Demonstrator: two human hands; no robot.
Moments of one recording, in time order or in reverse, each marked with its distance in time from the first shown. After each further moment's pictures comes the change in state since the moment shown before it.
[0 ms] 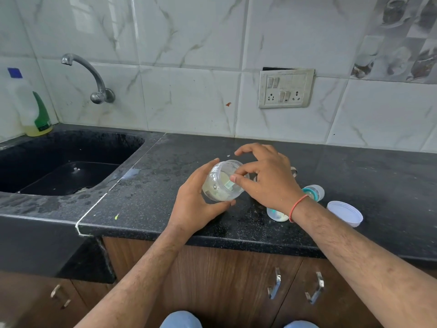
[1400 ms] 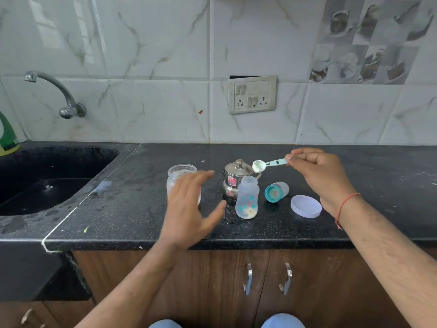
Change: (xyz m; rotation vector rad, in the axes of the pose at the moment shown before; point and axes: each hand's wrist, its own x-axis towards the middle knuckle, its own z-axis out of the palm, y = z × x) left_hand -0.013 0.042 0.042 0.239 0.116 0.267; right_hand -0.061 0.092 -0.106 0.653 0.347 0.570
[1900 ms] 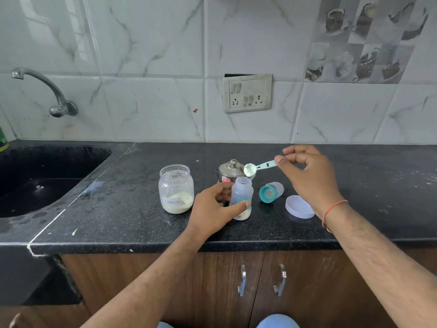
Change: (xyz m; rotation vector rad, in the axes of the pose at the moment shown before) left_hand 0.021 0.019 0.065 -0.402 -0.334 -0.510; right_hand -0.003 0.009 0.006 -0.252 0.074 -0.172
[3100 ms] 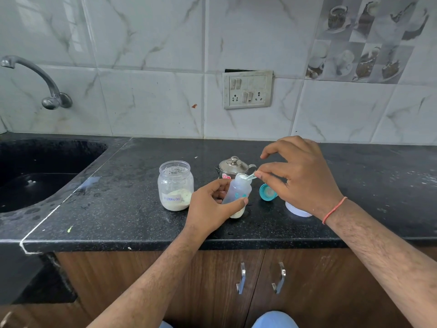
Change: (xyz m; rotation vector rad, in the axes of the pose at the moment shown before) left_hand -0.001 -0.007 -0.001 -0.150 0.071 -0.032; right_hand -0.005 -0.016 -0.002 -0.567 -0.125 -0.842
